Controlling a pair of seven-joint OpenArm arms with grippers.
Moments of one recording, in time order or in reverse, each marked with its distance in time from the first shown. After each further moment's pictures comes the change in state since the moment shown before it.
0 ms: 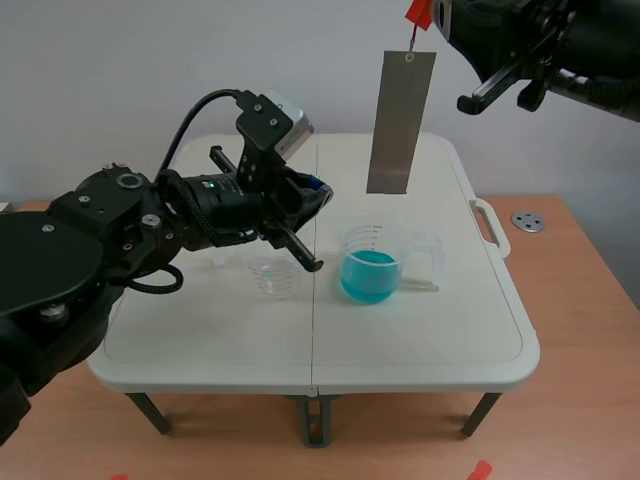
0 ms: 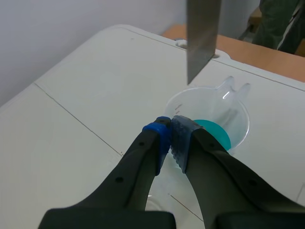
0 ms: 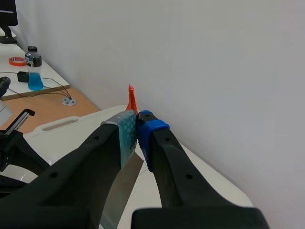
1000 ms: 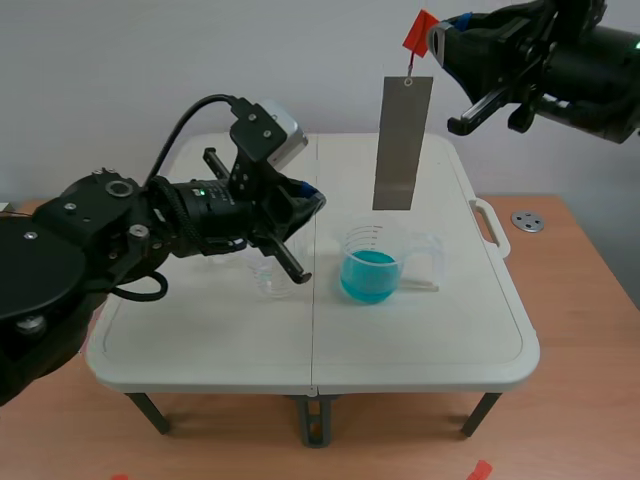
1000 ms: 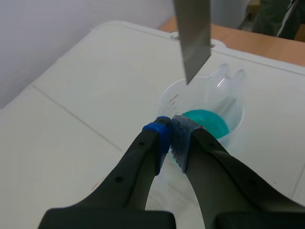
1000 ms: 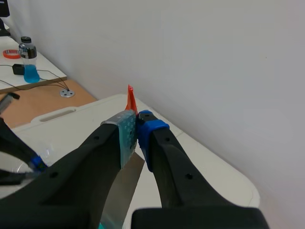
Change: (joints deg) left arm 1.4 -5.4 1.2 3.5 -1.4 1.5 -1.0; right arm 0.0 -3.2 0.0 -4.0 -3.5 0.0 0.0
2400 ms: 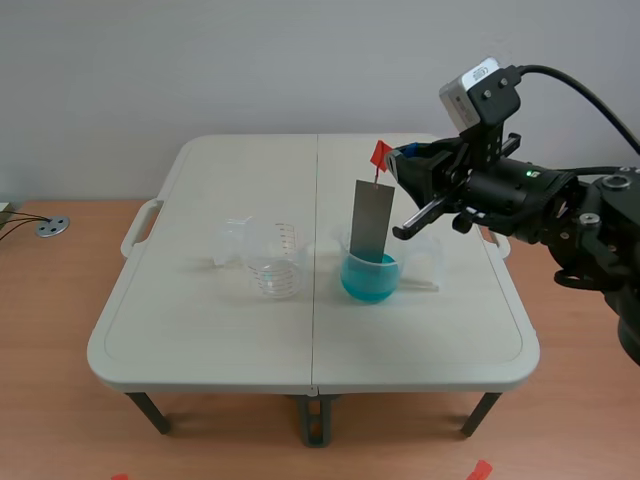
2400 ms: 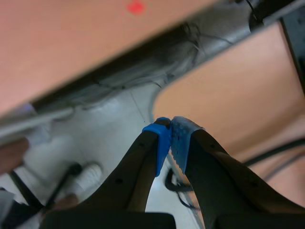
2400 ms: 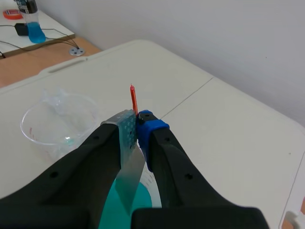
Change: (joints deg) left arm 63.1 -16.2 -28.4 2.0 -7.7 10.2 -0.7; right arm 0.0 -9.1 -3.3 -17.6 -13.4 0.0 6.5
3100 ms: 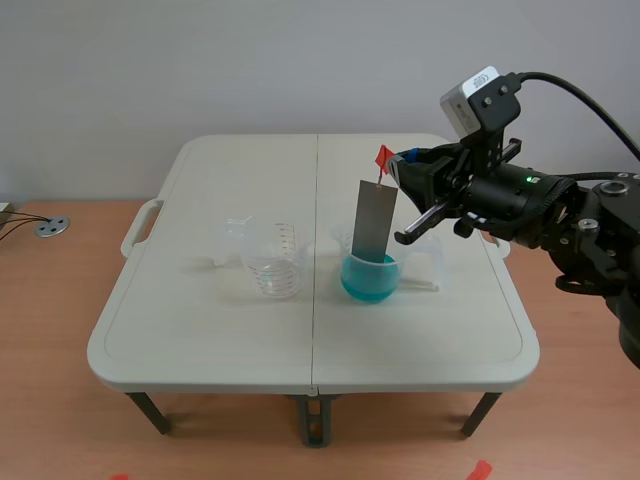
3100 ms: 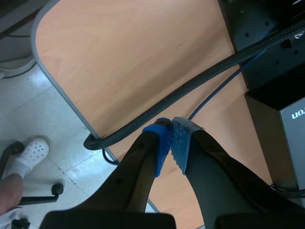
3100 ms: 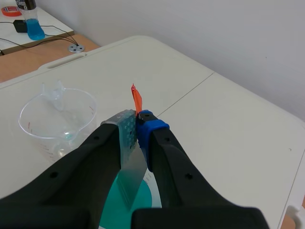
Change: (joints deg) left arm -0.2 1.0 14.3 -8.8 0.2 -0.1 0.0; right arm 0.0 0.0 0.0 -1.2 -0.8 0.0 1.1
